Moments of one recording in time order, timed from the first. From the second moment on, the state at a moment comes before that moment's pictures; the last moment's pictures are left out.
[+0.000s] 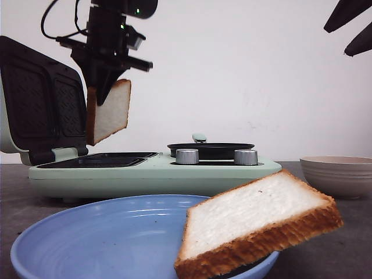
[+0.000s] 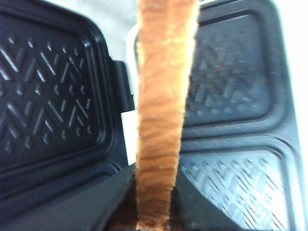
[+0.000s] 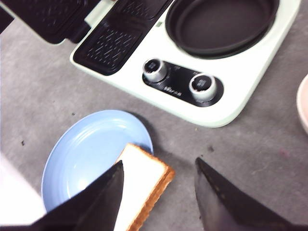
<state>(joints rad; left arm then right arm) -0.46 2.17 2.29 -1.42 -0.42 -0.18 0.26 0.77 0.78 -0.69 -0.52 0.10</state>
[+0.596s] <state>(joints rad) -0.42 2.19 2.29 -1.42 -0.44 -0.20 0.28 0.77 0.78 -0.69 -0.52 0.09</state>
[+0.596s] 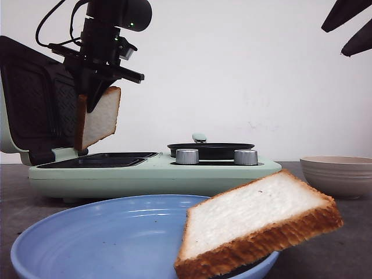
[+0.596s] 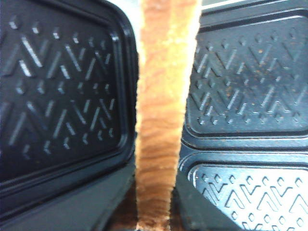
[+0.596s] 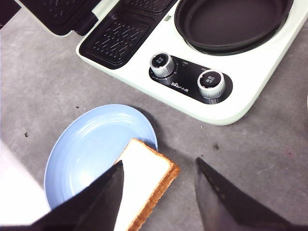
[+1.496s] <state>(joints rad) -0.42 2.22 2.29 -1.42 -0.34 -0.20 0.28 0.77 0.78 -0.69 -0.52 0.08</state>
